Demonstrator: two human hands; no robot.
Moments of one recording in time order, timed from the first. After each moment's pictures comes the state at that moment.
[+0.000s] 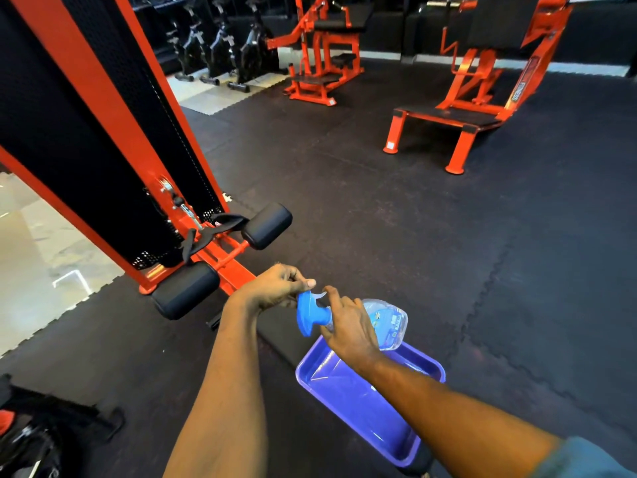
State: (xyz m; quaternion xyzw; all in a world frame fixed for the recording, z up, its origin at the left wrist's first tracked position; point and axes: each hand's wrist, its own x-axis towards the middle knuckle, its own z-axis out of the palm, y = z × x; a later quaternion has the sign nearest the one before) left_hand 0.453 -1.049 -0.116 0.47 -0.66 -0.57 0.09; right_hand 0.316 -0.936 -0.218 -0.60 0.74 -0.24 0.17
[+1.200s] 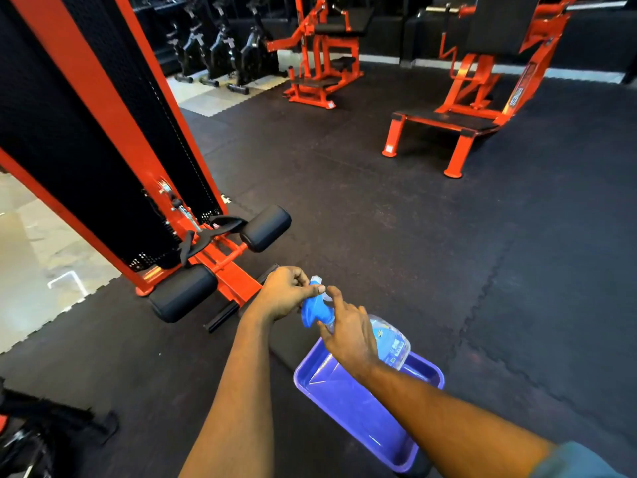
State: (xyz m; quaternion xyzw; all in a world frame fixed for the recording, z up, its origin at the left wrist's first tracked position) left_hand 0.438 -1.036 -0.127 0.51 -0.70 -0.47 0.16; right_hand 0.318 -0.938 -0.217 -0.57 0.76 -0.27 0.18
